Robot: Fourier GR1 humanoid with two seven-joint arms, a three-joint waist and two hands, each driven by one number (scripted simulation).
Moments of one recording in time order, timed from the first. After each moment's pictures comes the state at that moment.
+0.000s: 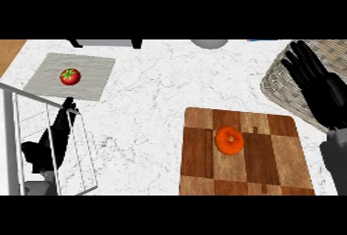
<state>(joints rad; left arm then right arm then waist) -0.06 0.30 -0.03 -1.32 0.13 0.11 -0.18 -0.33 -0.41 -0.02 -1.55 -0.37 0.07 0.14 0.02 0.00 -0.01</state>
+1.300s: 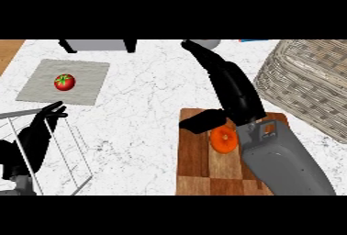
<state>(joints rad) 0.01 0.35 0.05 -1.50 0.23 0.06 0.07 -0.65 -0.21 0.40 -1.62 0.44 -0.06 0.46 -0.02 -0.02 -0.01</state>
